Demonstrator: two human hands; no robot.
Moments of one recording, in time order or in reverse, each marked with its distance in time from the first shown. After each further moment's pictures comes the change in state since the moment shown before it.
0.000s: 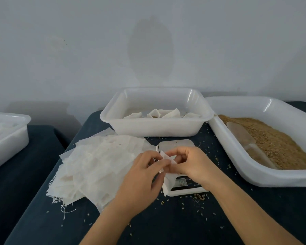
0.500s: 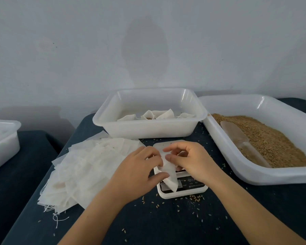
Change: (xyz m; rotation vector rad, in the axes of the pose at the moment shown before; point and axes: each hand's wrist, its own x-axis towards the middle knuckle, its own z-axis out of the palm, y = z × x) left_hand 0.031 -0.009 -0.008 0.049 -0.146 0.124; right_hand 0.003 0.003 -0.015 -0.077 0.129 -0.198
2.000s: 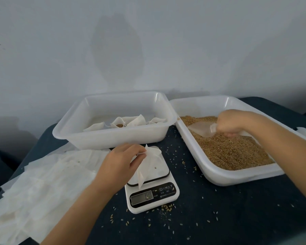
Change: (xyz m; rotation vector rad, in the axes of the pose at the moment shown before) left_hand 0.056 0.002 0.027 -0.106 0.135 -0.041; right_hand 0.043 0.013 -0.210 -1.028 -0.075 0.664
